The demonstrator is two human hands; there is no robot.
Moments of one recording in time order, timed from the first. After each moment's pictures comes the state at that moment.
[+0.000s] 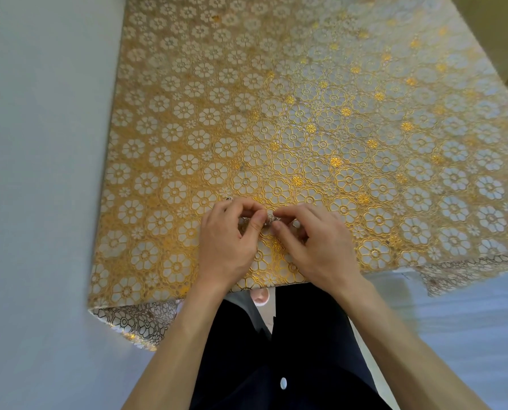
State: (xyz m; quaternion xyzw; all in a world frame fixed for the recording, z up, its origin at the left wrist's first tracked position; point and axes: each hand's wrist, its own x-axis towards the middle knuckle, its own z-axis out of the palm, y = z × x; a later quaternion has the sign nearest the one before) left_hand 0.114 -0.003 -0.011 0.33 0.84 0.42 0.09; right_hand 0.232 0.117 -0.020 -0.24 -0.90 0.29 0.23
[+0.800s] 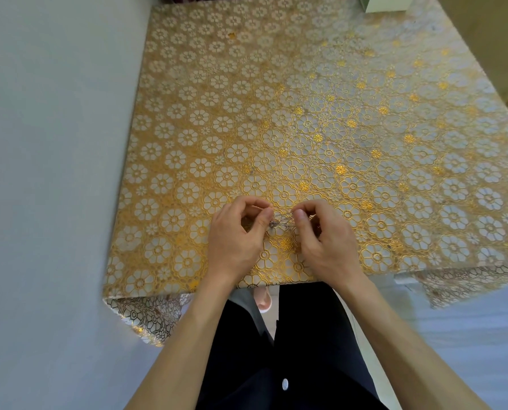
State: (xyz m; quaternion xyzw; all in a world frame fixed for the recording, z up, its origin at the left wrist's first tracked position) left_hand 0.116 -0.002 -0.006 0.28 0.82 0.49 0.11; right_hand 0.229 0.119 -0.018 -0.29 -0.83 0.40 0.26
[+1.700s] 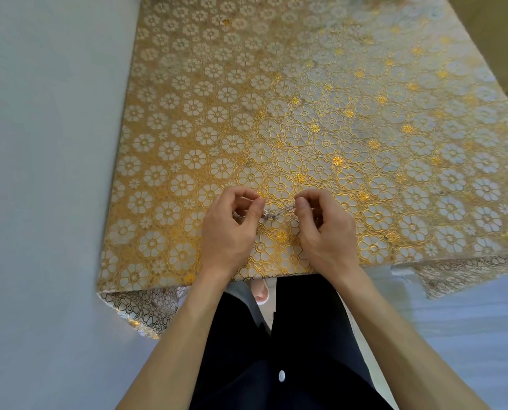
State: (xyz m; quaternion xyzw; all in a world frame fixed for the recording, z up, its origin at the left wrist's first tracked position) left_hand 0.118 -0.005 -0.005 0.25 0.82 0.51 0.11; right_hand 0.229 0.117 -0.018 -0.31 -0.80 0.42 0.30
